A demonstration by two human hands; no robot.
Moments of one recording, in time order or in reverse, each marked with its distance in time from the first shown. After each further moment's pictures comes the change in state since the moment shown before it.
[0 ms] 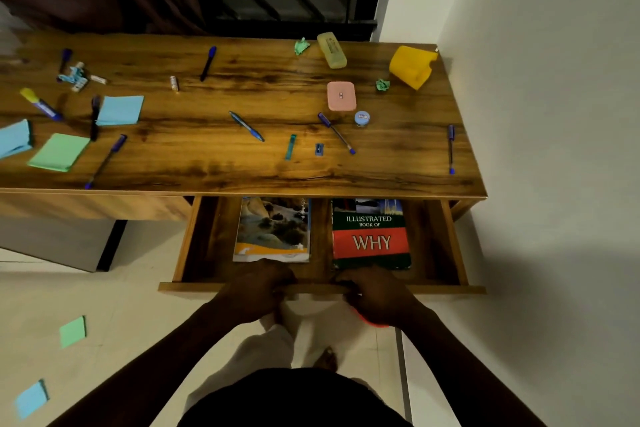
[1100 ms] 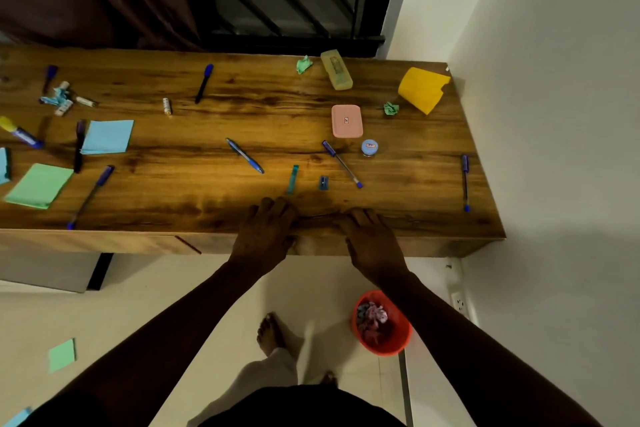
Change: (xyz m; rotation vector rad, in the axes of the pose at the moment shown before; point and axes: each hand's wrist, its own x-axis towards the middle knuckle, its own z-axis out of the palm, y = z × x) left_hand 0.138 -0.031 -0.082 0.378 0.357 -0.019; right_hand 0.139 0.026 -0.066 -0.440 0.472 -0.071
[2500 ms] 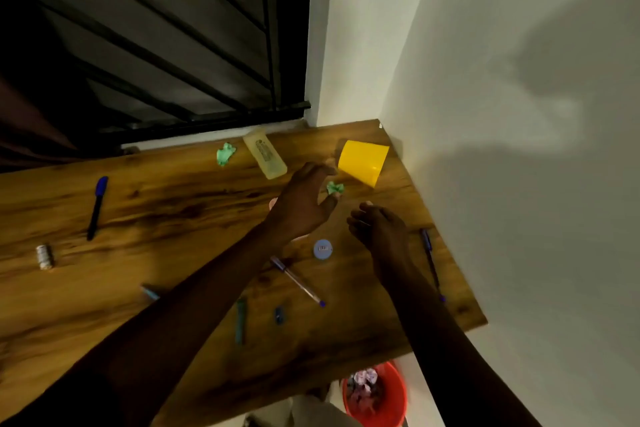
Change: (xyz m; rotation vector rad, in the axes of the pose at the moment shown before) left_hand 0.319 0.048 -0.057 -0.704 0.108 0.316; right_hand 0.166 0.111 -0.073 1.505 0.597 1.142
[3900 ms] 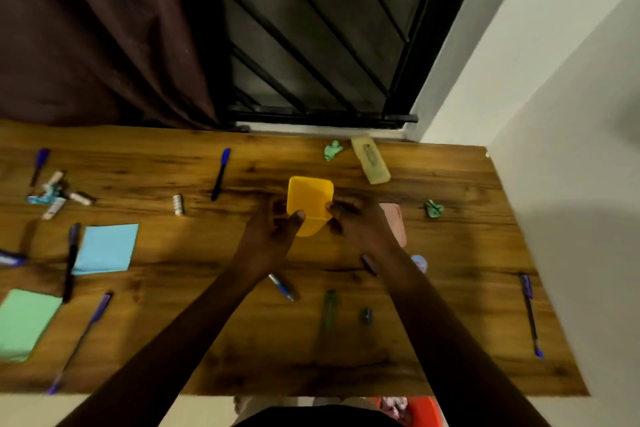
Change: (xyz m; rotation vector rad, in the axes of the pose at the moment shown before) left_hand -0.135 -0.075 -0.125 -0.409 0.322 -0.698; right_hand -0.031 0.010 0.183 -0.722 -0.514 -0.151
